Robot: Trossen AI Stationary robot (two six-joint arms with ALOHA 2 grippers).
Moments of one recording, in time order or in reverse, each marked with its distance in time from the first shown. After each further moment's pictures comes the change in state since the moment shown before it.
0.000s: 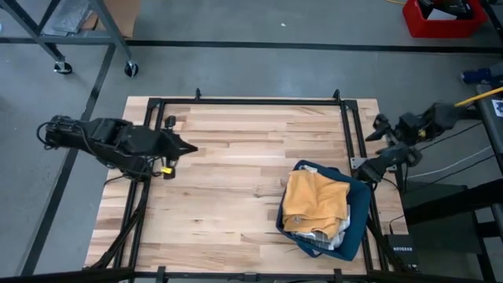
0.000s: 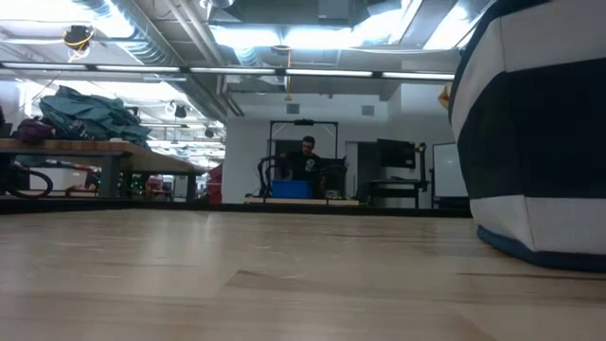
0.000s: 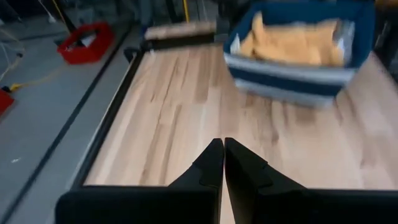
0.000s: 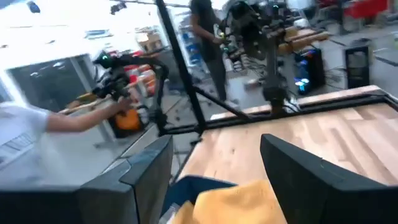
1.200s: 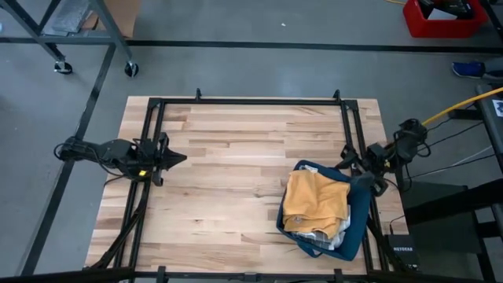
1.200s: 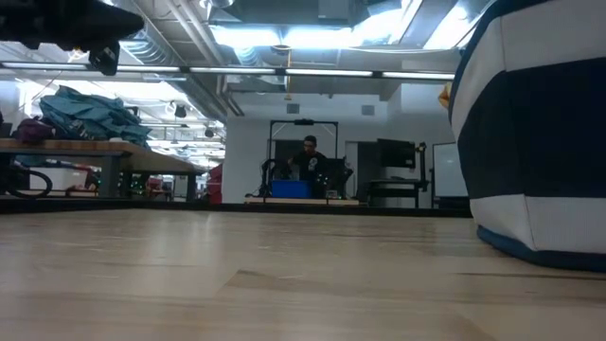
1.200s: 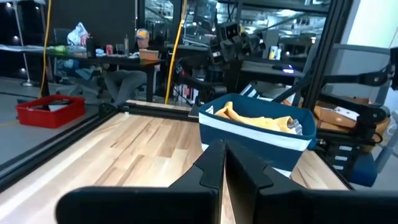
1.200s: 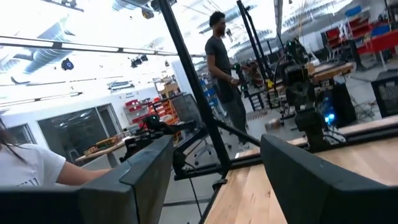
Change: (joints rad) left arm -0.005 -0.801 -0.906 0.685 0.093 -0.093; right arm 0.023 0.039 -0.601 0.913 0.019 -0.047
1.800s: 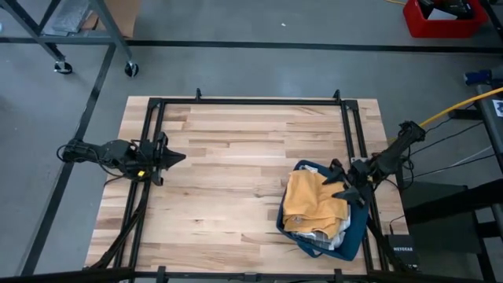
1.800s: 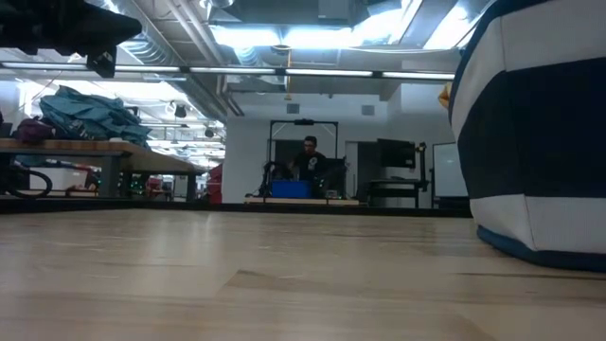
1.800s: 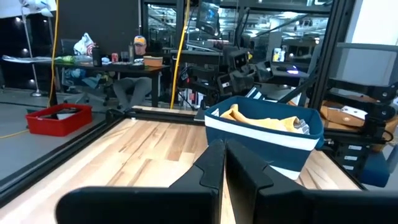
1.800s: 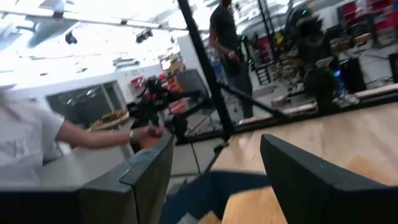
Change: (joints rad) left arm 0.002 -0.062 -0.030 -0.010 -0.015 0.046; right arm 0.000 0.000 -0.264 0.174 -0.059 0.029
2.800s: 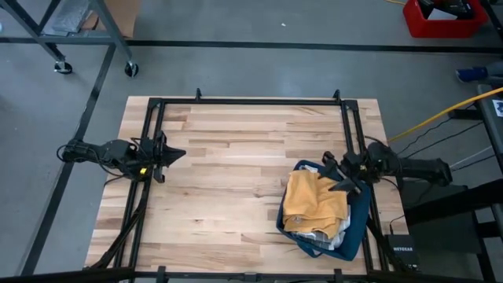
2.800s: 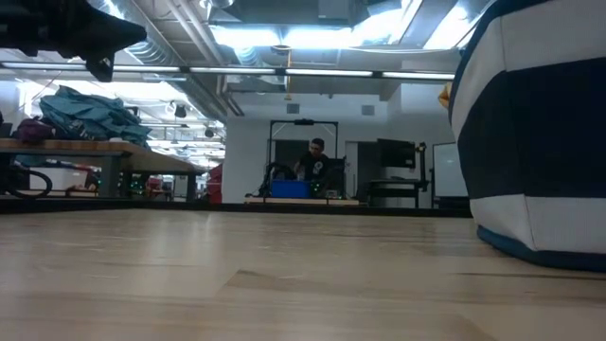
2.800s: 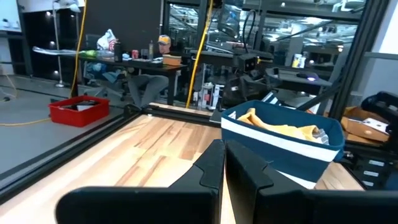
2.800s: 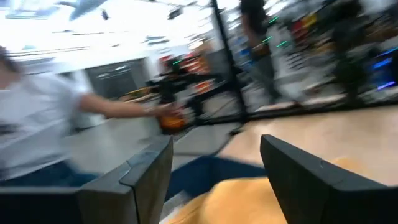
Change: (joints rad) left arm 0.000 0.000 0.000 0.002 -0.085 -0.047; right arm -0.801 0.000 -0.012 -0.017 -0.957 0.101
